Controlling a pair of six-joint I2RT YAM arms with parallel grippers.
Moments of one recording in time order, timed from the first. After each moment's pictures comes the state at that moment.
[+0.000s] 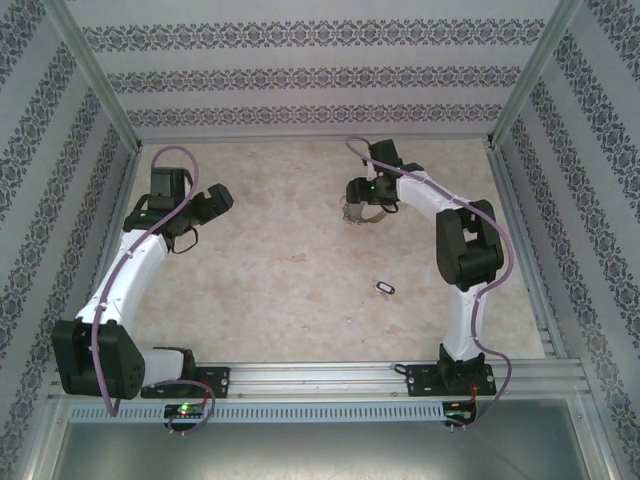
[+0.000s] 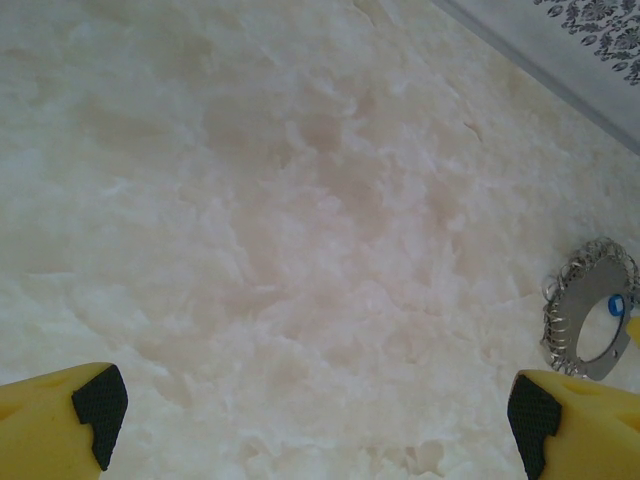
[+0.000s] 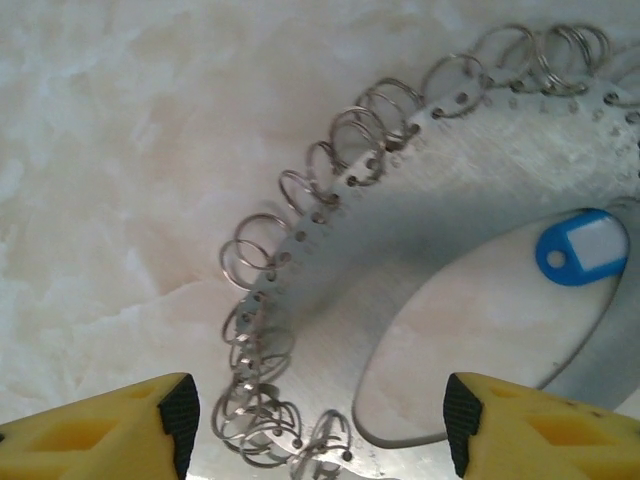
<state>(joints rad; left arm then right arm) -0.02 1.28 1.06 -0.58 0.13 -0.56 0.28 2.05 1.54 -0.52 -0.17 0.29</state>
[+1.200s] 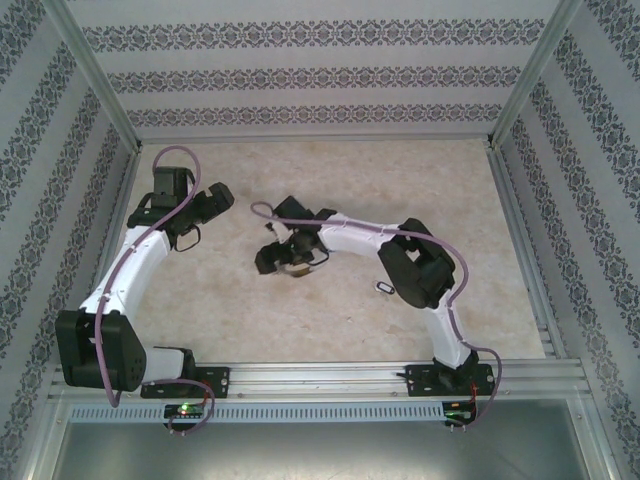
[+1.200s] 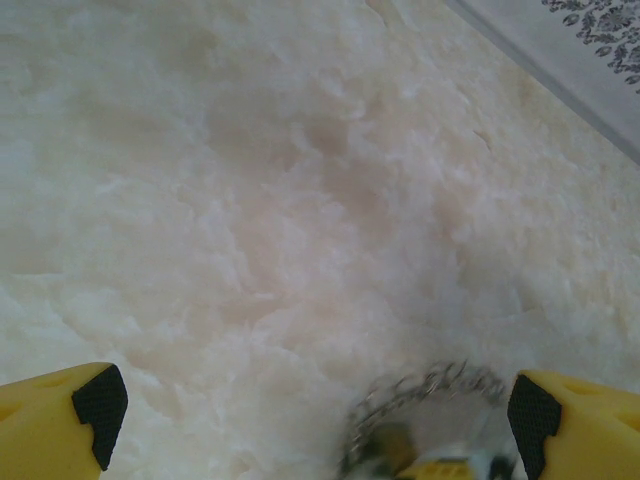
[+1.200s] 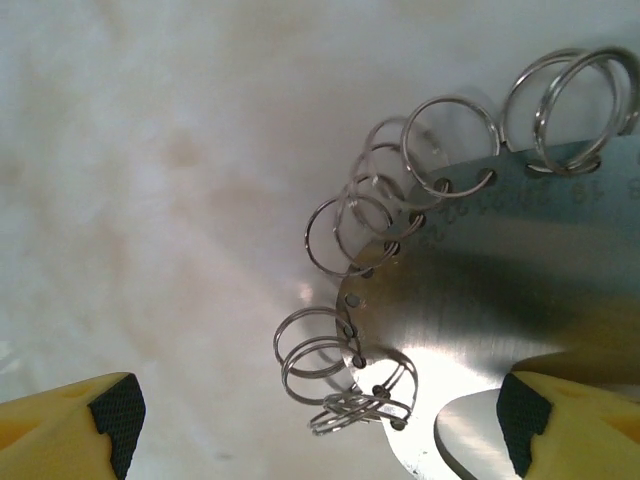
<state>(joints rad) -0.02 1.32 1.05 -0.54 0.12 -0.61 0.82 2.13 1.52 -0.49 -0.40 0.43</state>
